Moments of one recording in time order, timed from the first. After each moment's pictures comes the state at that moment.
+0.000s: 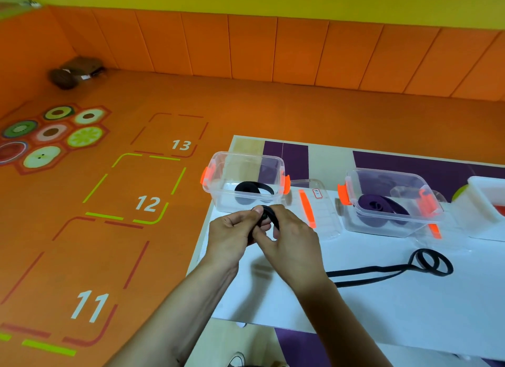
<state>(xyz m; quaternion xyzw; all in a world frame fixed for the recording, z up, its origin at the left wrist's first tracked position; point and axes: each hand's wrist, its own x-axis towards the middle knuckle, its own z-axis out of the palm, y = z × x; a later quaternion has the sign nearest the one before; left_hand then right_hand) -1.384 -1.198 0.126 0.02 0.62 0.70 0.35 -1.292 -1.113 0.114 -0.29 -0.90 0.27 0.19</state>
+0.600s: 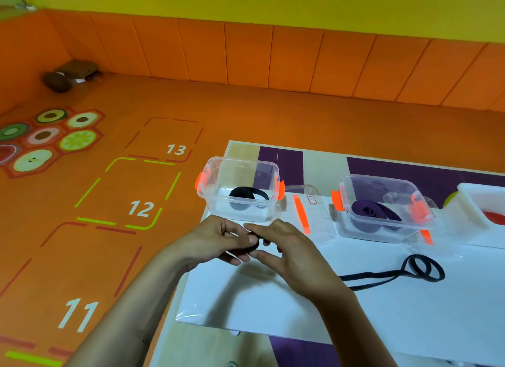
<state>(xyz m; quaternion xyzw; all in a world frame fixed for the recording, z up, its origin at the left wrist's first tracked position) -1.433 -1.223 0.136 0.28 0.68 0.45 0.51 -1.268 -1.092 0.123 -0.14 -0.92 0.35 0.10</state>
